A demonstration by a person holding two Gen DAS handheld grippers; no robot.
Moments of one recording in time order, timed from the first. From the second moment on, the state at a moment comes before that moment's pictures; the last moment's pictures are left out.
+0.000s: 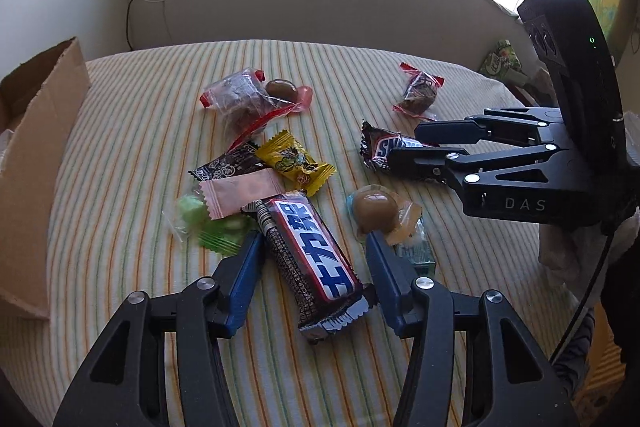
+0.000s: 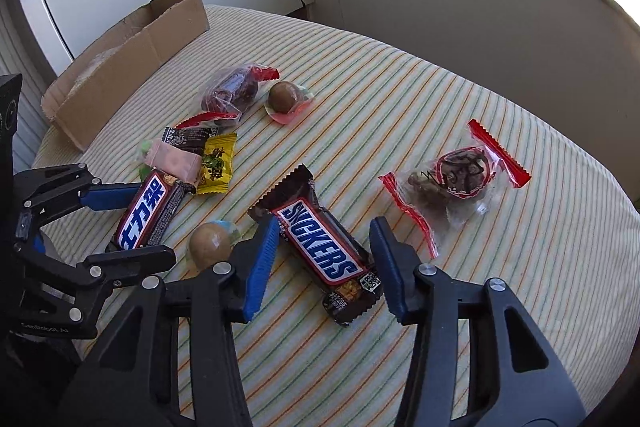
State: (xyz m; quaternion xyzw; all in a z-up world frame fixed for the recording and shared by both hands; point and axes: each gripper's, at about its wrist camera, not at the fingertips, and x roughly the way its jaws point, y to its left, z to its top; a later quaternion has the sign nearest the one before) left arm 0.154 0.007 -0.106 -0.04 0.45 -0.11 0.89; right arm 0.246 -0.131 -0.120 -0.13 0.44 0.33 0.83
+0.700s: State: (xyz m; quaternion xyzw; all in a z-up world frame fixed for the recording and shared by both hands) left arm 0.127 0.032 -0.067 -0.05 0.39 -0.11 0.91; right arm 0.228 -0.137 -0.100 -0.14 0.43 0.30 0.84
